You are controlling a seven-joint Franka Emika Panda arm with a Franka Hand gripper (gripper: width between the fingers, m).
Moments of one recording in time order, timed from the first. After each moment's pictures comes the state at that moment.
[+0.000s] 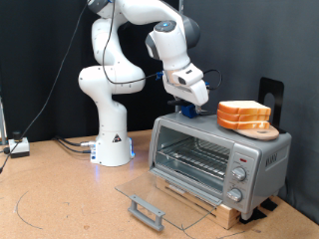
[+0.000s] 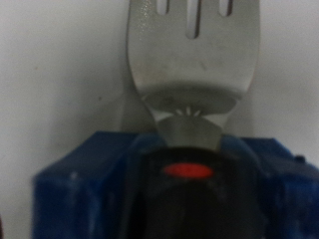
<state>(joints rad) -0.07 -0.82 0.51 -2.85 0.84 2.00 -1.03</state>
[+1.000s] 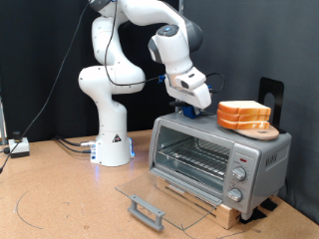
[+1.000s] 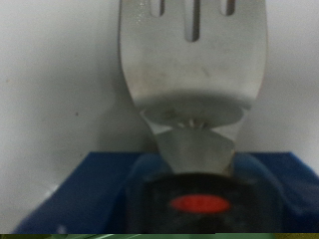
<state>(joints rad) -0.07 -0.79 0.54 -2.85 0.88 2.03 -1.04</state>
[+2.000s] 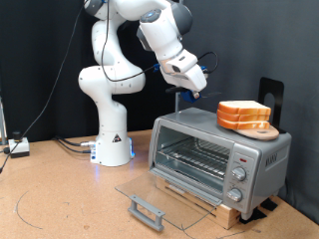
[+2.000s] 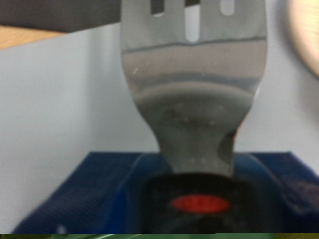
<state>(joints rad) -0.09 -0.88 0.37 -2.82 0.91 1.98 -1.02</state>
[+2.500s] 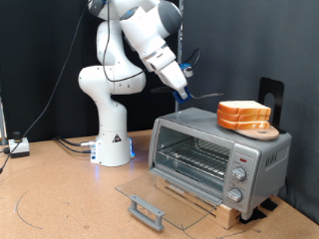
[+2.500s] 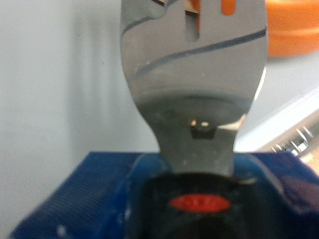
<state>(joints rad) -0.22 -0.89 0.28 -2.83 0.91 2.06 -0.99</state>
